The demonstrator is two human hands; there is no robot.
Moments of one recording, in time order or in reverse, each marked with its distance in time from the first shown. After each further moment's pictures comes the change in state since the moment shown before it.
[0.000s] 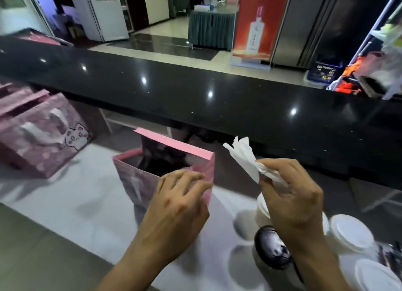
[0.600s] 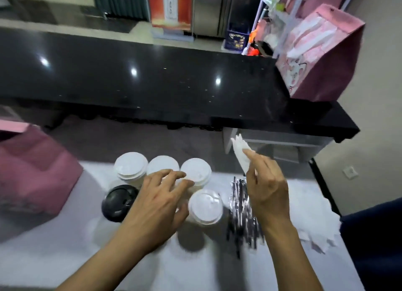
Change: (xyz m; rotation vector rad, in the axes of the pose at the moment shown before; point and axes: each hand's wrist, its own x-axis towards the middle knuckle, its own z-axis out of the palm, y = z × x) left_hand 0.023 0.270 0.151 -0.044 -0.374 0.214; right_hand -0.102 0.215 -0.261 -0.535 0.052 0.194
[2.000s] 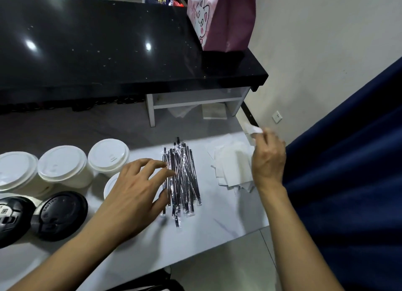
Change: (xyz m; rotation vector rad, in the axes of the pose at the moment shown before) left_hand 0.052 0.086 0.066 -0.114 -0.093 0.325; right_hand -0.054 0.191 -0.067 -0.633 0.153 0.167
